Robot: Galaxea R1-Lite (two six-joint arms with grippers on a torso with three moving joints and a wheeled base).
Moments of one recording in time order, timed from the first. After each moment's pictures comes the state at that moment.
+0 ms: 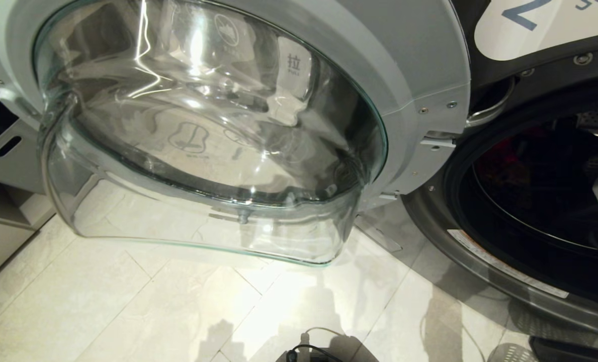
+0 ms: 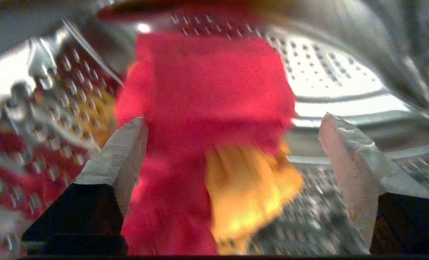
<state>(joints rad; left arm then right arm) -0.01 0.00 0.00 0.00 0.00 0.00 -0.29 2.45 -1.73 -1.13 -0.32 -0.15</state>
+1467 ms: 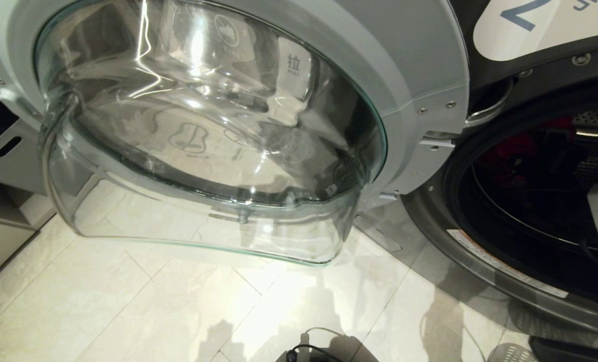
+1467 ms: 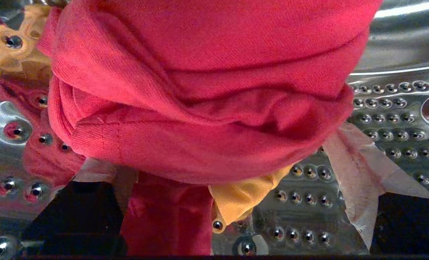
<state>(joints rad) -0.01 0.00 0.00 0.00 0.00 0.00 -0.34 2.58 -1.95 -0.72 -0.32 -0.05</state>
